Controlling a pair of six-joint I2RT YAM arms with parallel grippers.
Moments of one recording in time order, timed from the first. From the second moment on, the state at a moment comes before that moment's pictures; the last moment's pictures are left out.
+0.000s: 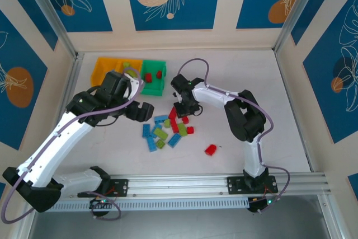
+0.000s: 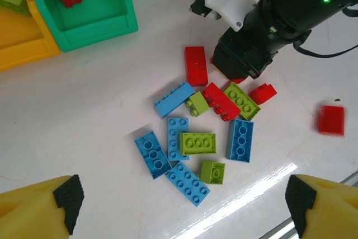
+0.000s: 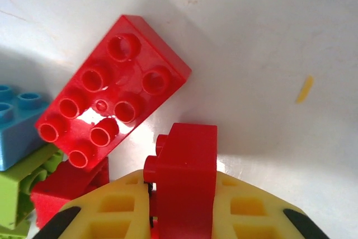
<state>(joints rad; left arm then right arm) -0.63 1.14 1.36 -1.11 0.01 -0.18 0.67 2.03 1.52 -0.88 -0.09 0.30</state>
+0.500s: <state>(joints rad) -0.63 1.03 1.31 -0.99 -0.15 -0.35 0.67 1.83 1.77 -0.64 -0.11 0.44</state>
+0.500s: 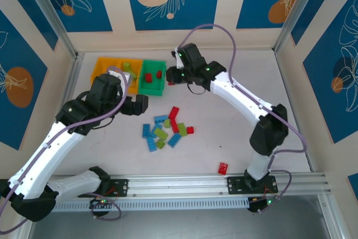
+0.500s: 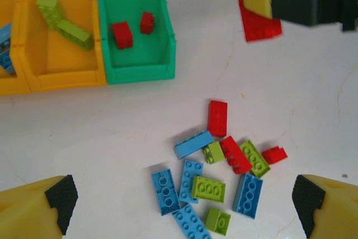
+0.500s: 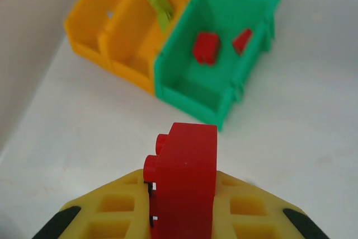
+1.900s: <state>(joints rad) -0.67 1.14 1.18 -0.82 0.25 -0.24 0.64 1.04 0.84 -1.40 -0.34 0.91</state>
